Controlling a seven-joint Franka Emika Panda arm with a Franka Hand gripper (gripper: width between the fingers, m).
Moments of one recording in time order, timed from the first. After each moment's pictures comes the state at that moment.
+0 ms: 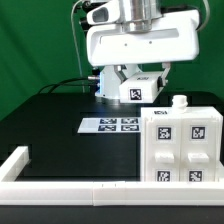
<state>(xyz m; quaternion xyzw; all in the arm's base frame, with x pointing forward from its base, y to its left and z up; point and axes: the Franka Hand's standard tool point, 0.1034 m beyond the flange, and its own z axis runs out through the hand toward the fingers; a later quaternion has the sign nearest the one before) 0.528 0.025 0.153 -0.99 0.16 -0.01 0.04</state>
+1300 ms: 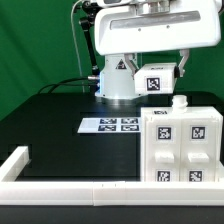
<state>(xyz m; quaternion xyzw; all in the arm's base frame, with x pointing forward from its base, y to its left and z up) 0.573 0.043 0.177 -0.99 0.12 -0.03 0.04</state>
